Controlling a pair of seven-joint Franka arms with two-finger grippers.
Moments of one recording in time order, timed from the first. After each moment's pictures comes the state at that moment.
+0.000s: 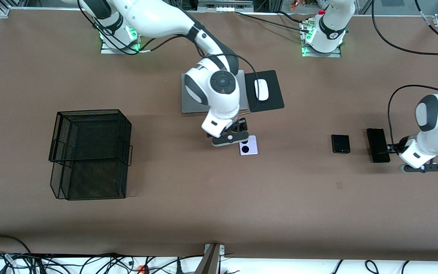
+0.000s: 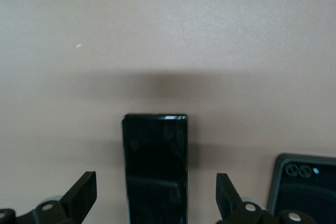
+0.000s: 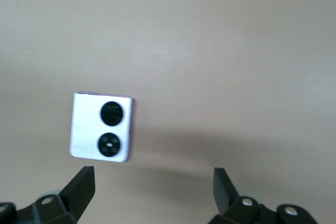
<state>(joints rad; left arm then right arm) 0.56 0.56 -0.34 -1.84 0.35 2.27 -0.01 0.81 0.92 0.01 -1.07 -0.07 2.12 0.68</state>
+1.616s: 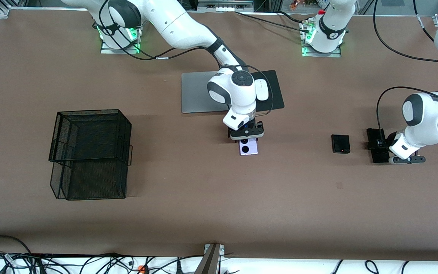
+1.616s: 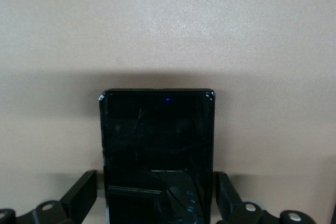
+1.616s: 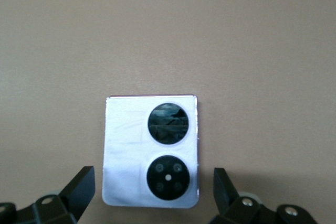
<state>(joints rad) 0.65 0.63 -0.34 -1.94 0.35 2.43 0.03 1.00 1.11 -0.16 -1.05 -0.08 2.45 0.93</state>
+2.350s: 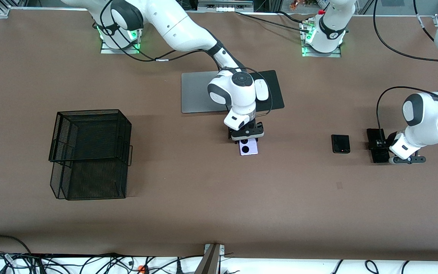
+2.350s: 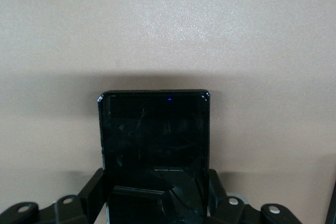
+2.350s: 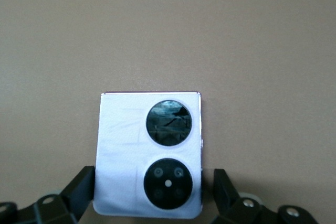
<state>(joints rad) 0.66 0.63 -0.35 -1.95 0.35 2.42 0.03 1.00 1.14 -0.16 -1.05 -0.12 2.49 0.93</state>
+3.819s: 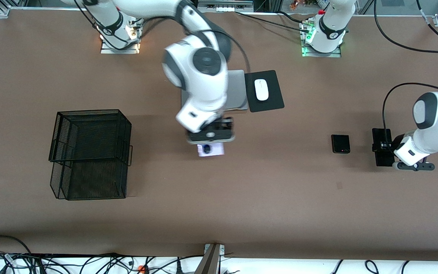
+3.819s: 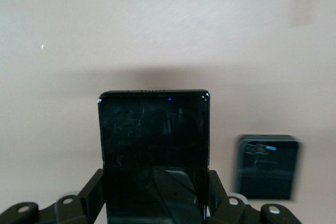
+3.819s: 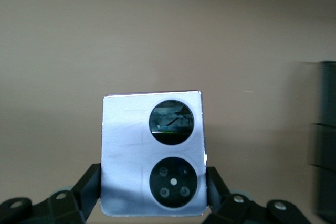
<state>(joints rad) 0.64 0.55 -0.51 -1.74 0.35 2.04 -0.01 0.79 0.73 -0.21 -0.98 0.00 1.79 0.54</state>
